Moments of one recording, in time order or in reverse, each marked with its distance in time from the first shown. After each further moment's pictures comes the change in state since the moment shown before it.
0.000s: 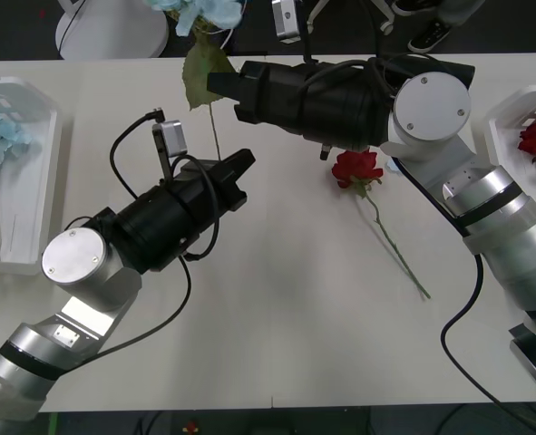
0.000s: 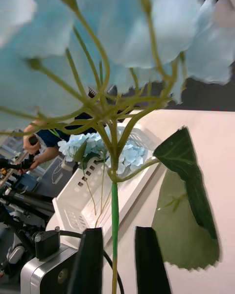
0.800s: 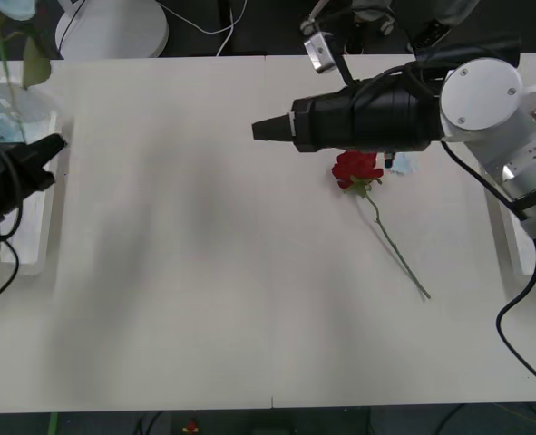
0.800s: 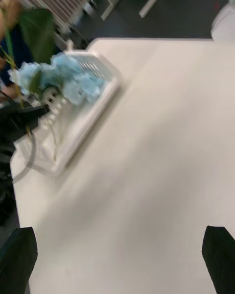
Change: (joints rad) right arm -0.011 -0.180 -0.014 -0.001 0.149 0.291 -0.142; left arm 0.076 0.190 0.628 0.210 -0.068 0.417 0.000
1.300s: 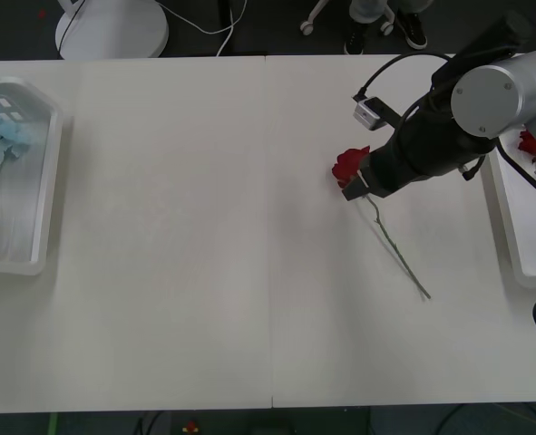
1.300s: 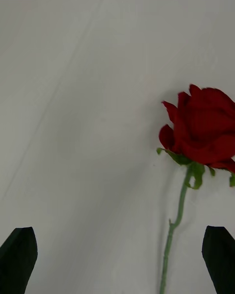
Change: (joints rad) right arm -0.014 -0.086 -0.007 -0.002 0.477 0.490 -0.178; left arm -0.090 0.000 0.307 0.332 -0.564 -0.073 0.000
